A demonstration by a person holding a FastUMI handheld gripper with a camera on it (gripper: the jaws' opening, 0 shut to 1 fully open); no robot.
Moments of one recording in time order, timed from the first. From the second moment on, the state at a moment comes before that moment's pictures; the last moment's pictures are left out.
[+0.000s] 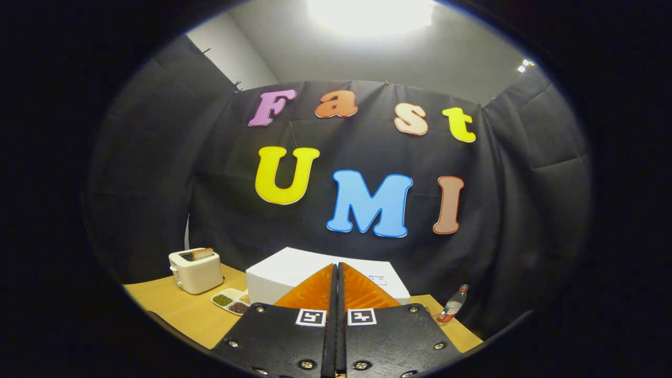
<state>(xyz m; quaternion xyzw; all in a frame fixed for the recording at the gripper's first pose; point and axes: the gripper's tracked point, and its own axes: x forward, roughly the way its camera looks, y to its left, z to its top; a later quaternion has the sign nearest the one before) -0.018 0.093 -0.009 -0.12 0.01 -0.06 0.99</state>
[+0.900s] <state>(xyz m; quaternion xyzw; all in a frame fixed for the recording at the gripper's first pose) -0.017 0.070 0.006 -0.11 0.01 -0.11 0.99</state>
